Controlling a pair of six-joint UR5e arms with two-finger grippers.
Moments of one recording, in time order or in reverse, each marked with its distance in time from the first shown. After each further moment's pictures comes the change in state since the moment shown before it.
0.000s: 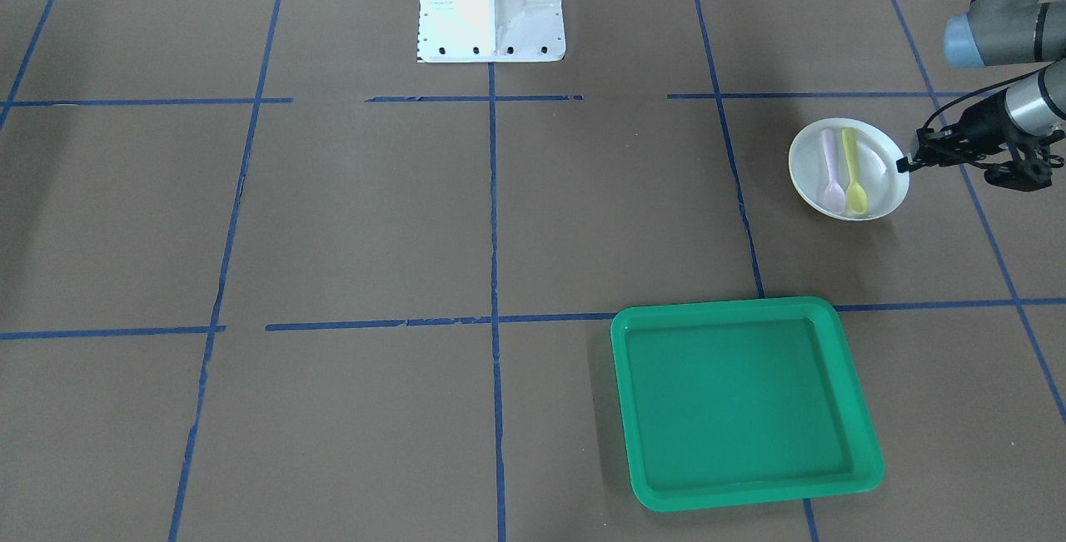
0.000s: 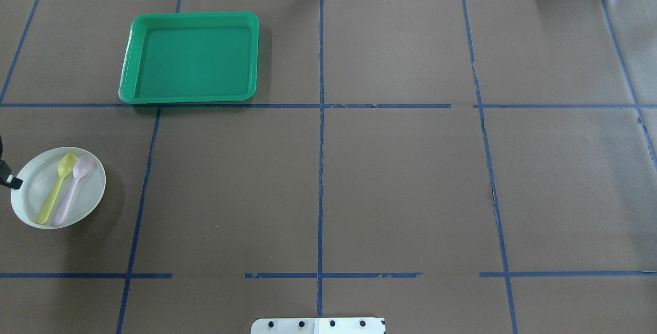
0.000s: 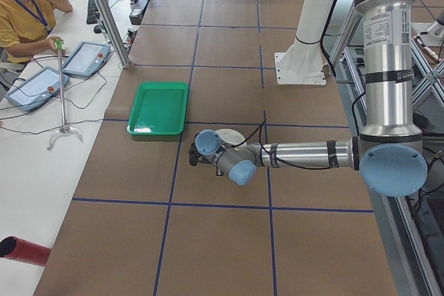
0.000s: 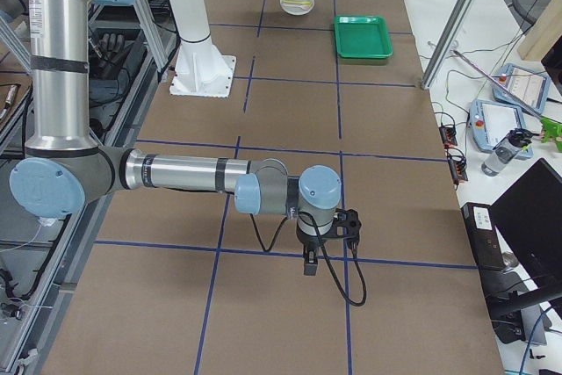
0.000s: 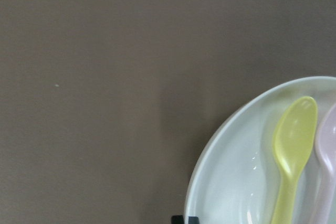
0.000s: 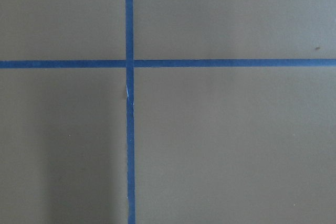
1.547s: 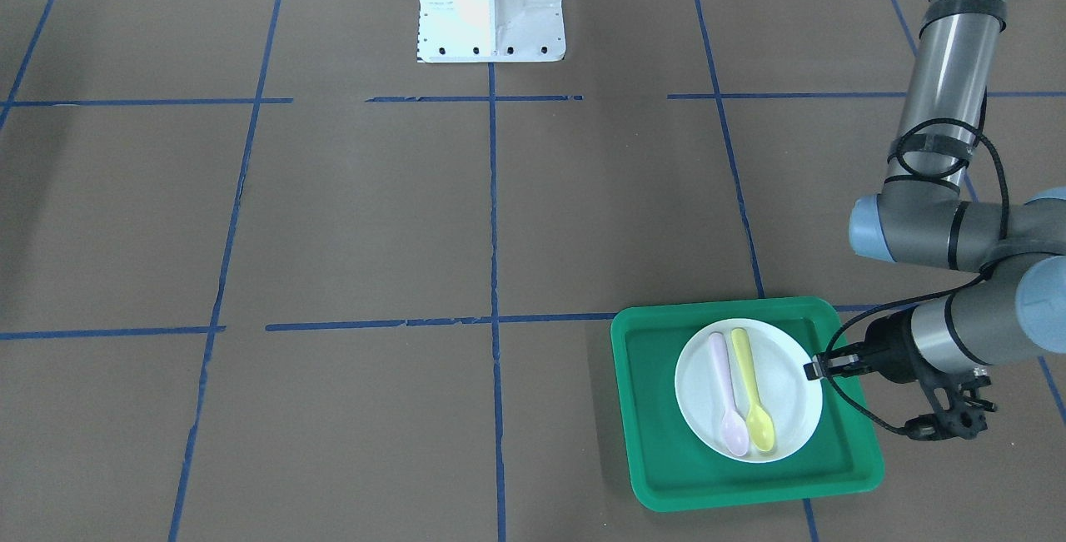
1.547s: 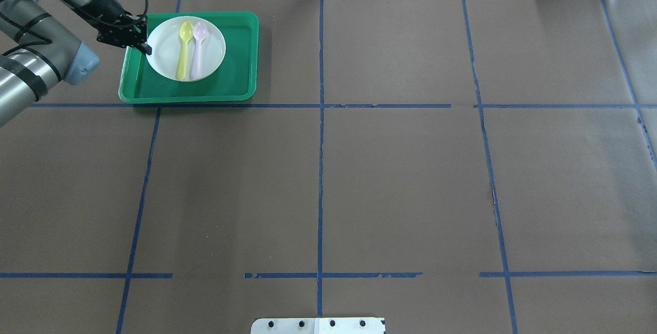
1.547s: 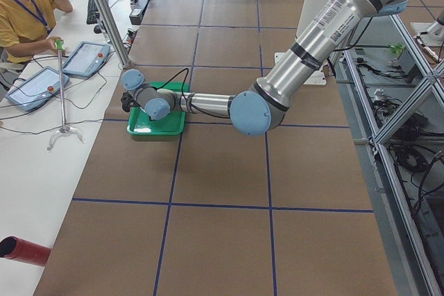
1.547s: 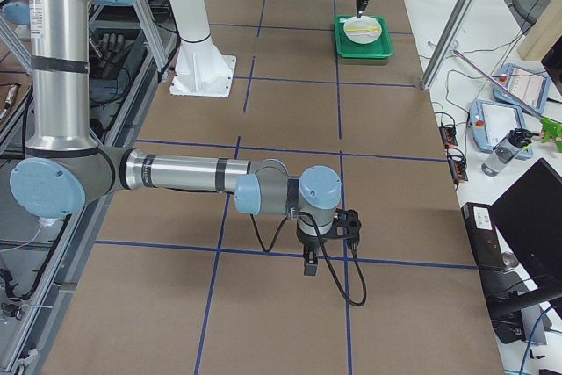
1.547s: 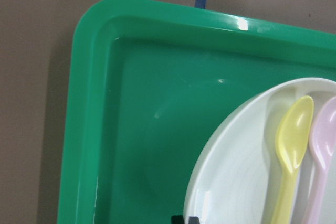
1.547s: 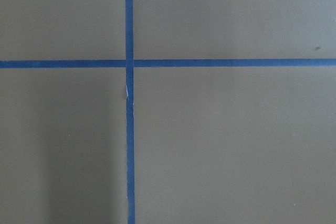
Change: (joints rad) left arm 0.055 -0.800 0.650 0.001 0.109 -0.312; right arm 0.000 0.000 0.000 0.000 0.000 0.000
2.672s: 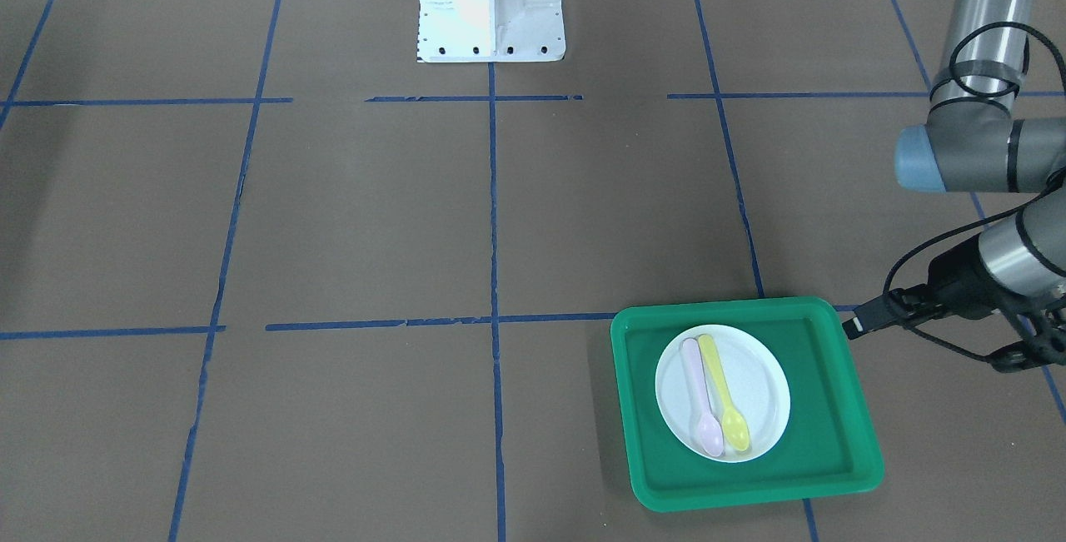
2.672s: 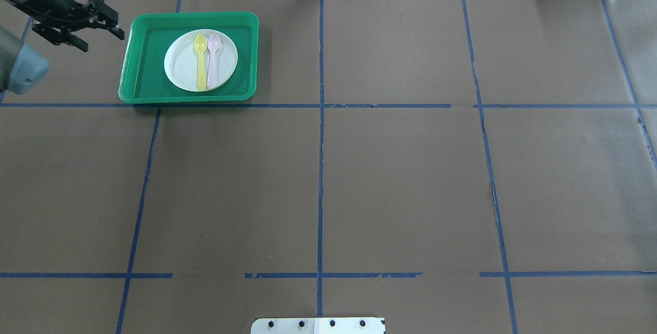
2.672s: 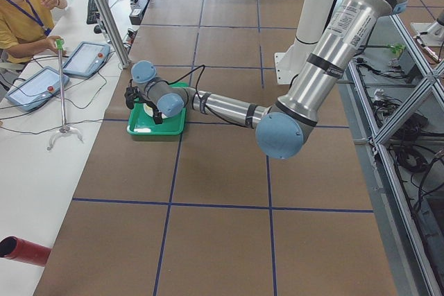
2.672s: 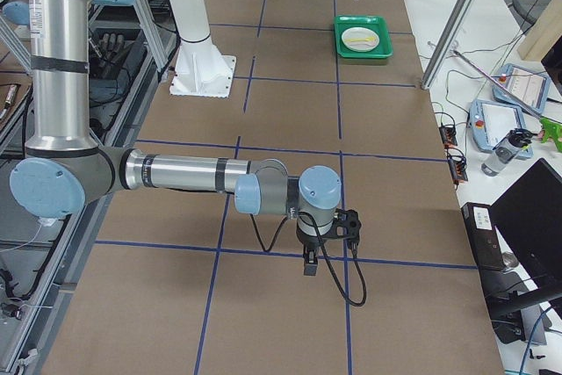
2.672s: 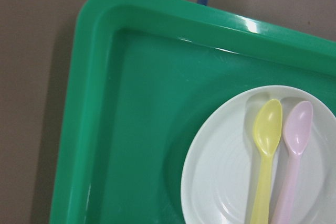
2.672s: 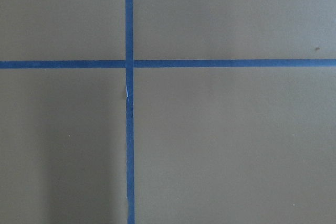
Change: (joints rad) left arm -0.113 0.268 -0.494 0.251 0.047 0.085; right arm 0.000 0.000 0.000 0.000 0.000 0.000
